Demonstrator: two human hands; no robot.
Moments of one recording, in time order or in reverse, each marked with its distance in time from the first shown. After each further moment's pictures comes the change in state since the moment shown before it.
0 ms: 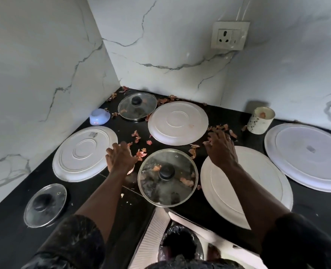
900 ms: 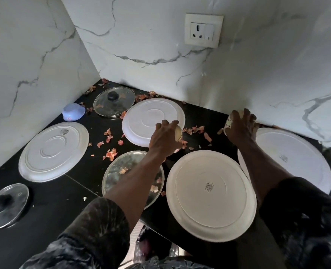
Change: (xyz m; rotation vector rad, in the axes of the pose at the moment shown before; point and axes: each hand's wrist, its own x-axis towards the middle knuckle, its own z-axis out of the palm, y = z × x) left_hand -0.028 0.261 0.004 -0.212 -0.050 0.483; right_hand 0.103 0.159 -0.071 -0.159 0.003 0.198
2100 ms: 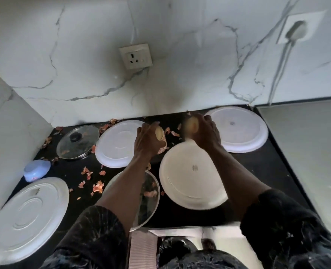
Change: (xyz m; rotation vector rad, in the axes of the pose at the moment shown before) left_hand -0.021 0.016 -0.035 -0.090 -0.046 0.276; right_hand -0.148 -0.046 -0.050 0.380 0.177 0.234
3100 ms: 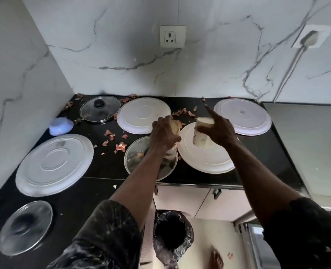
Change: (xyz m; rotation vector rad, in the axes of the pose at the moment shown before) left_hand -0.138 -0.042 -0.033 -0.121 0.011 -0.018; right_hand -0.140 -0.069 -0.020 -0.063 -0.105 -0.078
